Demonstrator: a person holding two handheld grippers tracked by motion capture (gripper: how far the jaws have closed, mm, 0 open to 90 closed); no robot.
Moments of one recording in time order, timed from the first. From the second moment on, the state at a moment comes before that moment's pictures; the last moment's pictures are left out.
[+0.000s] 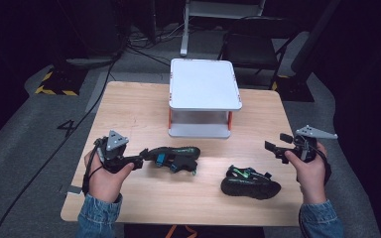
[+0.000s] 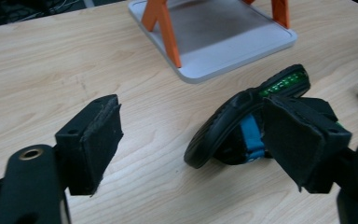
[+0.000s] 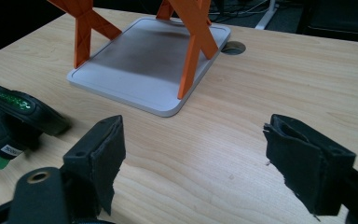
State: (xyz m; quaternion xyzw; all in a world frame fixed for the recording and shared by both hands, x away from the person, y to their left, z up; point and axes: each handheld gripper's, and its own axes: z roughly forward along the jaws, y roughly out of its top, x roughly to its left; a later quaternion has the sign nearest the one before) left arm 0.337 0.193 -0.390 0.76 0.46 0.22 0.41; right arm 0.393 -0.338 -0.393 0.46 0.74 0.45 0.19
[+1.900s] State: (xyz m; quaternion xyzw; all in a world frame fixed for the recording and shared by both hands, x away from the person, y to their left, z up) left arm 0.354 0.132 -0.486 0.79 0.47 0.19 0.34; right arm 0.396 -0.326 -0.415 0.46 0.76 0.43 0.15
